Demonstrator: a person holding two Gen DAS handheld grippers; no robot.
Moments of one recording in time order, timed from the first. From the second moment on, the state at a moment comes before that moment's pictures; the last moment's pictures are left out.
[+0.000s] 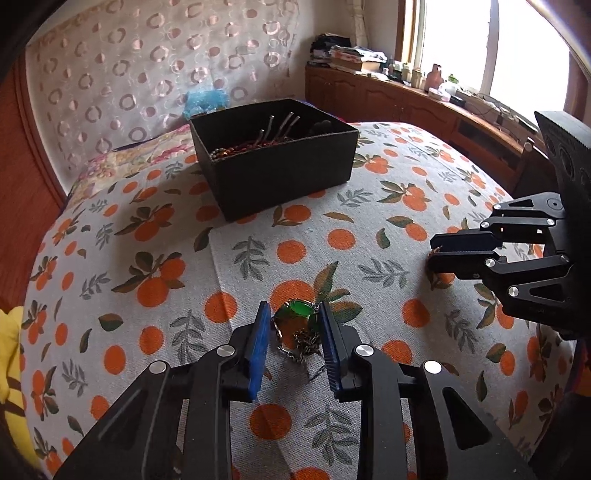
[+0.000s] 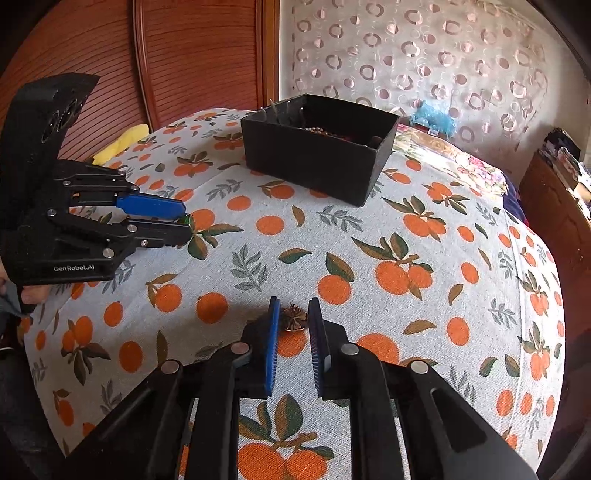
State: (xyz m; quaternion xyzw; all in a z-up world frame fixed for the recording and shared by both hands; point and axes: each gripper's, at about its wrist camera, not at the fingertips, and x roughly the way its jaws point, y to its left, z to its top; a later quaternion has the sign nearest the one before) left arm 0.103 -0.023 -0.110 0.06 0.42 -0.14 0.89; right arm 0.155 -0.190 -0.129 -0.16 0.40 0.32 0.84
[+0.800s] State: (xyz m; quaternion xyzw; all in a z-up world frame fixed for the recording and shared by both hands) left arm 0.129 -0.010 -0.069 0.03 0.37 -0.12 0.92; right arm 0.190 -0.184 -0.104 -0.14 0.36 0.33 0.86
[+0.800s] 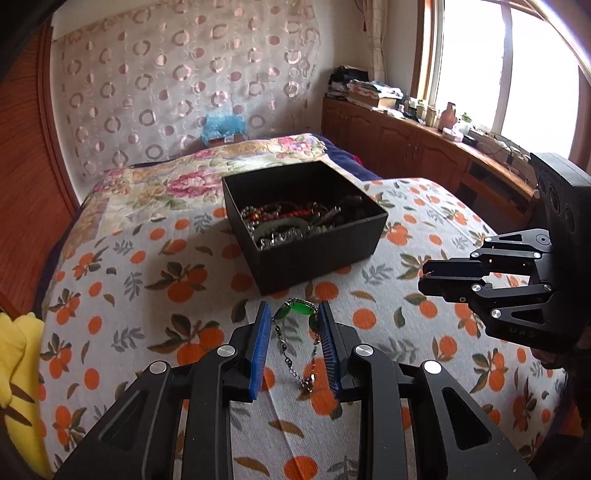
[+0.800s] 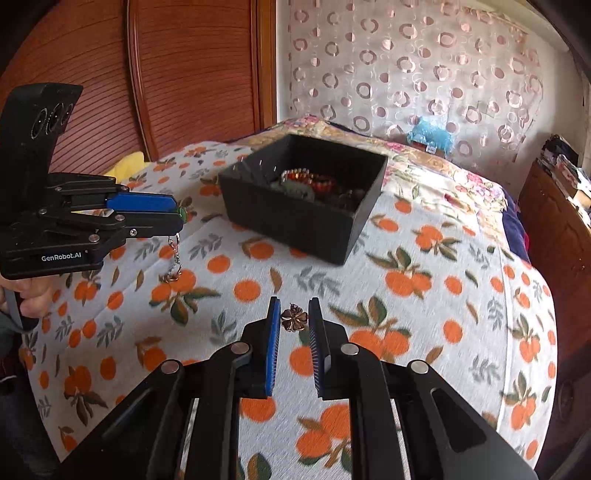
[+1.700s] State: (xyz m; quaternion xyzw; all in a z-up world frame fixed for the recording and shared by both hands) left arm 0.180 -0.005 0.010 0.04 0.28 -0.10 0.95; right arm 0.279 -0.149 -0.060 -0.11 0.32 0.34 0.88
